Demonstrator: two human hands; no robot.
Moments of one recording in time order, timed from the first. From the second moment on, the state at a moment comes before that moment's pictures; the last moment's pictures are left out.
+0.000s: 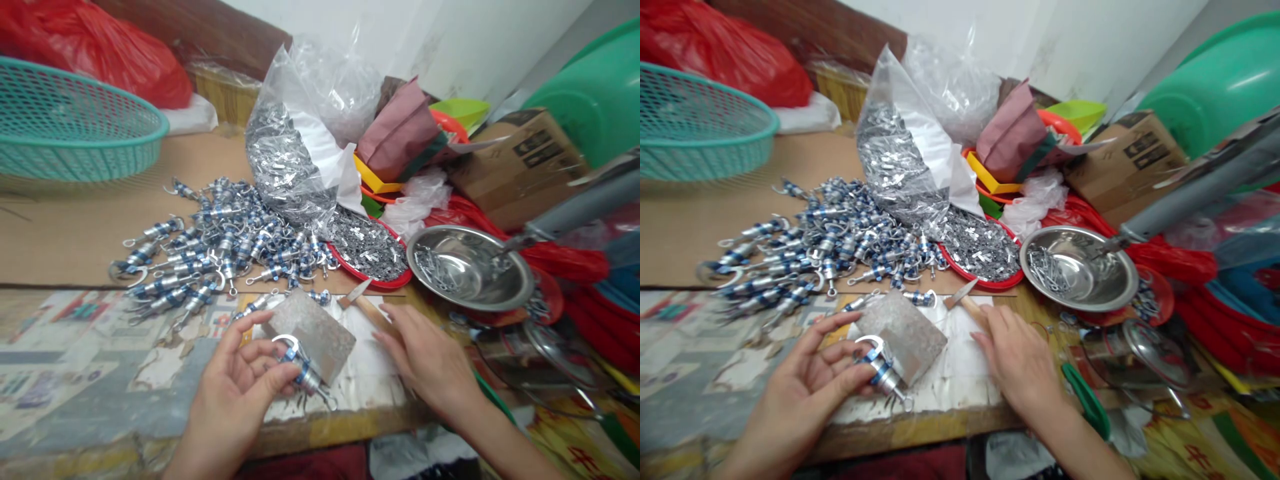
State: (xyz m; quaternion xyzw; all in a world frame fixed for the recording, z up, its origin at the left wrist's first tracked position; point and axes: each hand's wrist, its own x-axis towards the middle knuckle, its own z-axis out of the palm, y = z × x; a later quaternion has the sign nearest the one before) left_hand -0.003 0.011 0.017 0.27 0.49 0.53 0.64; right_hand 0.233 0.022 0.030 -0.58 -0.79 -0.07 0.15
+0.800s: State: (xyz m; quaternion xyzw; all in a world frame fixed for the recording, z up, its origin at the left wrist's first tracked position) left_hand -0.007 0.012 0.009 0.30 0.48 0.52 0.64; right_hand 0.212 -0.017 0.068 -0.44 -0.86 -0.02 0.24
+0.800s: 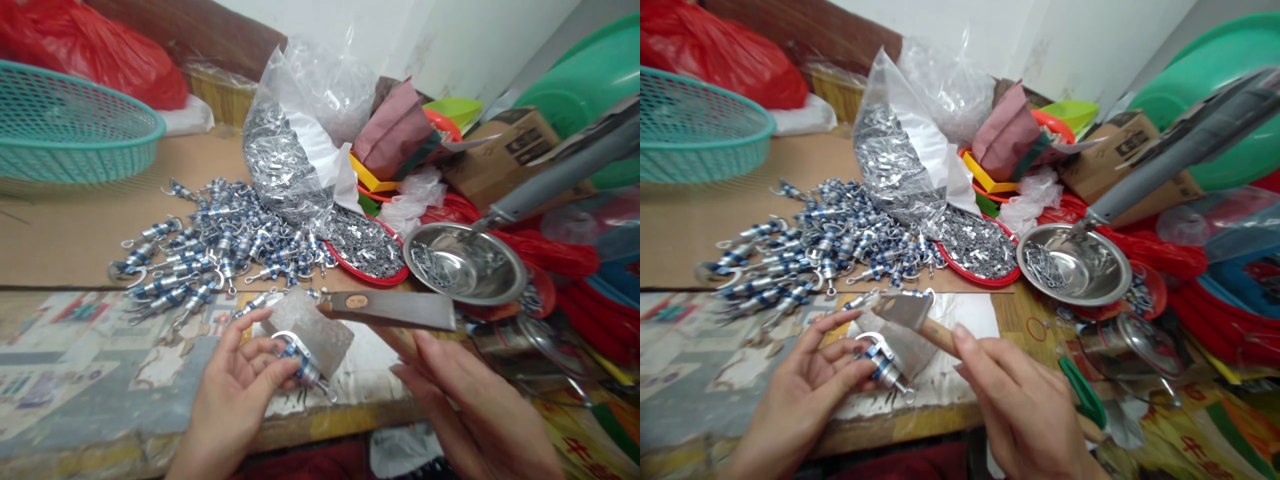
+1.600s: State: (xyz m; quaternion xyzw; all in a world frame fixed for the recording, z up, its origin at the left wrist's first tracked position) left_hand -0.024 0.022 0.019 0.62 0.53 0.47 0.33; right_hand 0.256 0.056 0.034 -0.63 -0.75 0.10 0.14
